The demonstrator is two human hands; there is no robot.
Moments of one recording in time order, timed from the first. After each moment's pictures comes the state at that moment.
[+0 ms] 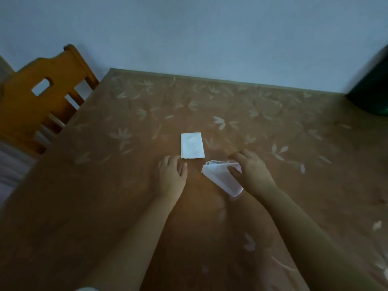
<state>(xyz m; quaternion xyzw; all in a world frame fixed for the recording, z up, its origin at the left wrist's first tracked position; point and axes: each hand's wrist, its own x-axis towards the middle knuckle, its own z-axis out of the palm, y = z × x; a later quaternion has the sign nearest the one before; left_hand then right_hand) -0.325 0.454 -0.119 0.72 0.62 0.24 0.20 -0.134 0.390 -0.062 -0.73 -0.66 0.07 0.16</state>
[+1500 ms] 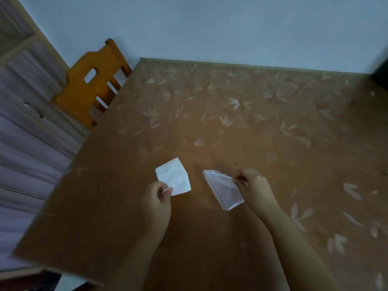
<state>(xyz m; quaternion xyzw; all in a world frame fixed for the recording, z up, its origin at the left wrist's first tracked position) -0.414 0.281 -0.064 0.55 0.69 0.37 0.29 -0.186 0.271 -0.060 -0.72 -0.59 0.24 0.27</state>
